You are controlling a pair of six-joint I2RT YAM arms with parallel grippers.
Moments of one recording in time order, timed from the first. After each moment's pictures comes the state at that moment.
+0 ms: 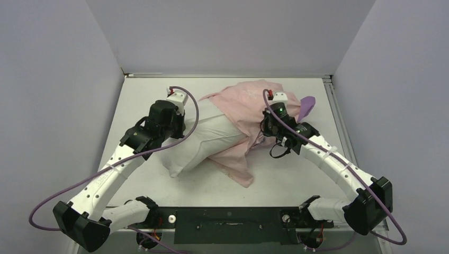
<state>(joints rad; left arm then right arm) -0.53 1.10 1.12 -0.67 -0.19 -0.19 0.60 1.24 1.04 -0.54 0.32 0.37</state>
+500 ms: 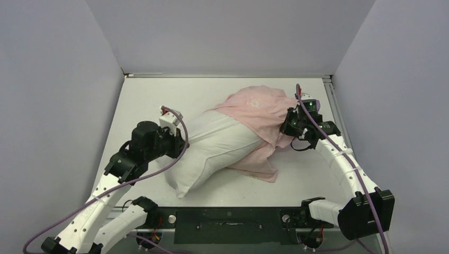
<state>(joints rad) -0.49 0.83 0.94 -0.64 0.12 -0.18 0.22 1.19 1.05 -0.62 -0.01 0.37</state>
